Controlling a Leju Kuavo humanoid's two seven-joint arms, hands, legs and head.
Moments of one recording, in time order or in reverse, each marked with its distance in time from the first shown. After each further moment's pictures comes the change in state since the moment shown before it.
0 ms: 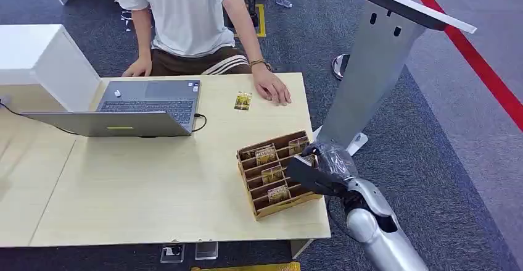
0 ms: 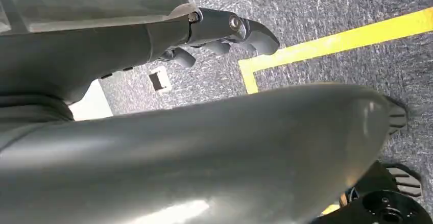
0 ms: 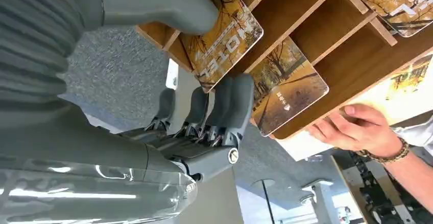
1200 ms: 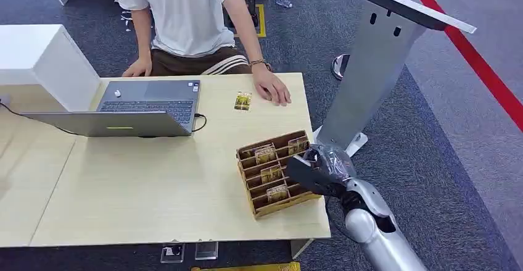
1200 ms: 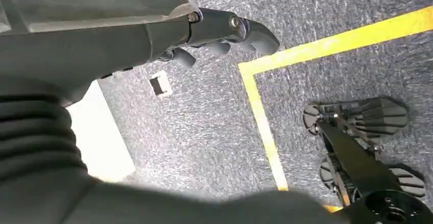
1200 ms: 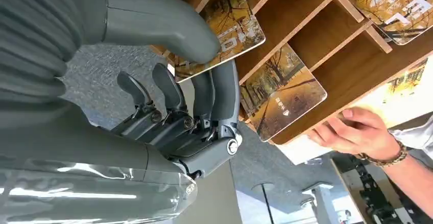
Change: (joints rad) left arm -0.003 0.000 -0.005 0.000 -0.019 0.000 -0.010; right arm 0.001 0.000 0.002 0.005 -0.003 -0.001 0.003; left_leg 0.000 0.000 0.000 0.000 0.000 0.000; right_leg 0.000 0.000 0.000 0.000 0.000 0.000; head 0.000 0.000
